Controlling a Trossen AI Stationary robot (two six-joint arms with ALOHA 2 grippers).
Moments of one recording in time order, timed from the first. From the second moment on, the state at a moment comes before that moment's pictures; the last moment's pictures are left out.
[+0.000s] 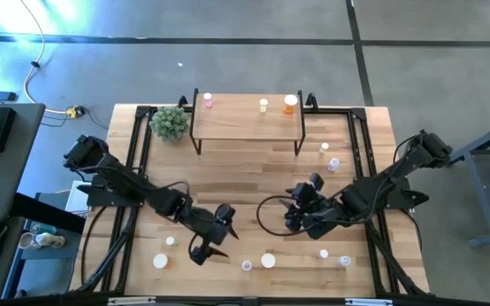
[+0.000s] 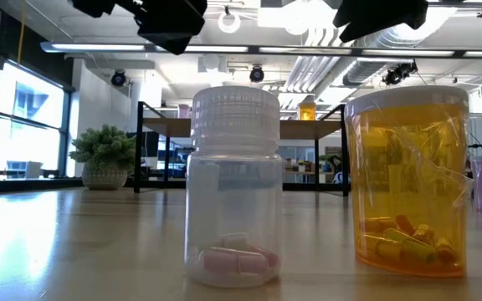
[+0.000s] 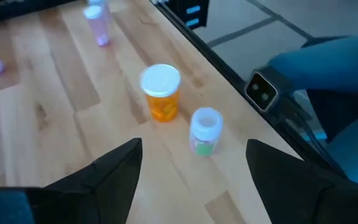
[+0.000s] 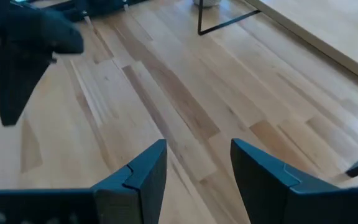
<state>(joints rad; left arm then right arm) -0.35 1.59 0.91 0.07 0.05 0.06 0.56 1.41 1.12 -0.66 0.78 0.84</state>
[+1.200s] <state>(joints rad) -0.41 1.96 1.05 0.26 0.01 0.03 0.57 1.41 1.12 -0.61 0.78 0.84</state>
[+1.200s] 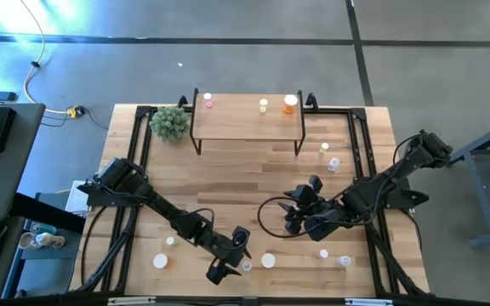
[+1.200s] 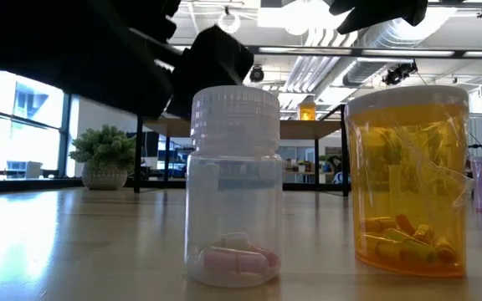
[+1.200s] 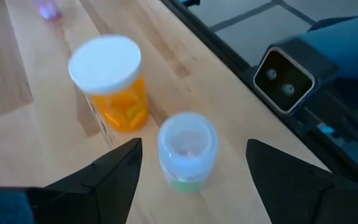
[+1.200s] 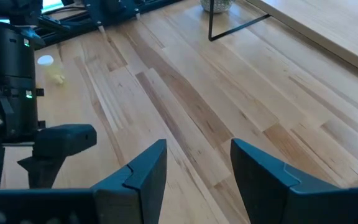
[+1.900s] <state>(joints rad) -0.41 2.01 1.05 0.37 -0.03 -0.04 0.57 1.41 1.12 -0.60 0.78 0.83</state>
